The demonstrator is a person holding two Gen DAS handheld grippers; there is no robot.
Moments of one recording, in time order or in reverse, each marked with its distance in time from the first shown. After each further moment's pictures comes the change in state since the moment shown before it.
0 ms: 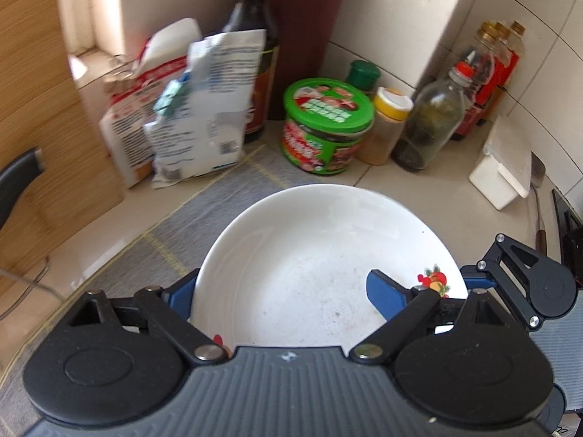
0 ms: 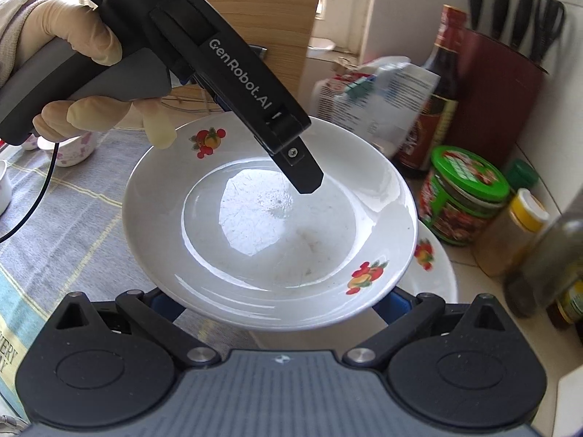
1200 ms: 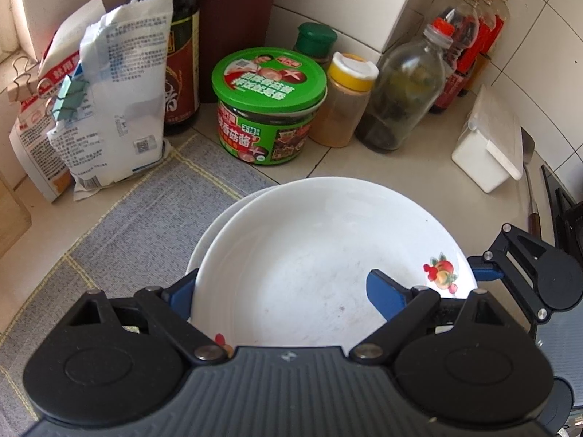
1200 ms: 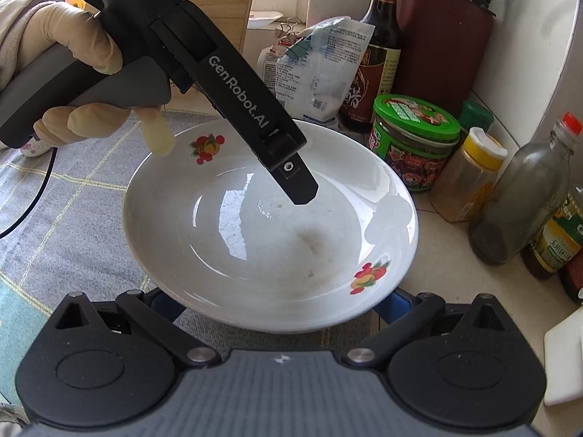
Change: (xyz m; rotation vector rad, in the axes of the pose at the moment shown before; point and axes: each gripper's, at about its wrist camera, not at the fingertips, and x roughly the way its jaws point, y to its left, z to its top) left arm 0.056 -0.037 0.019 0.057 0.081 -0.067; right arm -0.005 -0.030 -0.023 0.088 0.068 -0.063
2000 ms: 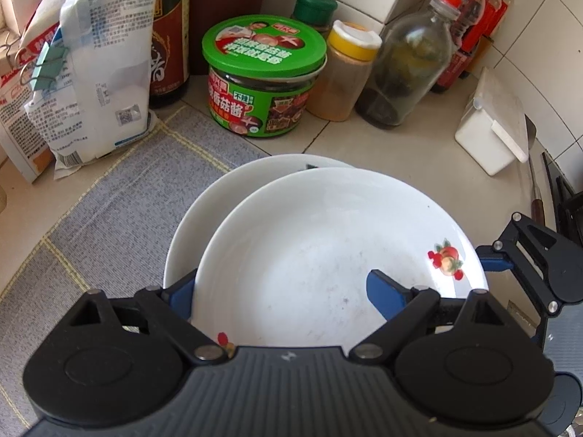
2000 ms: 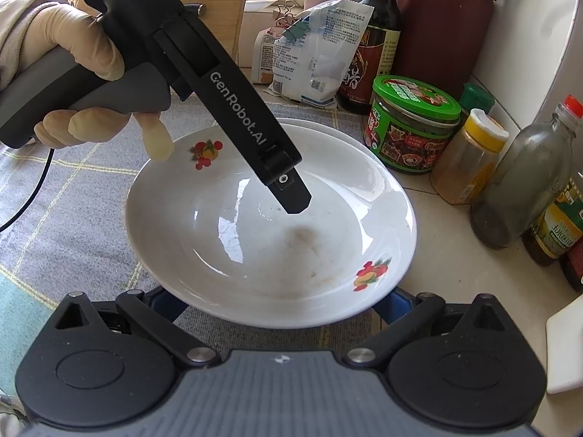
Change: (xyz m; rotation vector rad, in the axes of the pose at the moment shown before) left arm 0.020 0.003 -0.002 -0.002 0.057 -0.020; right arm 0.005 0.000 -0.004 0.002 0.045 -0.008
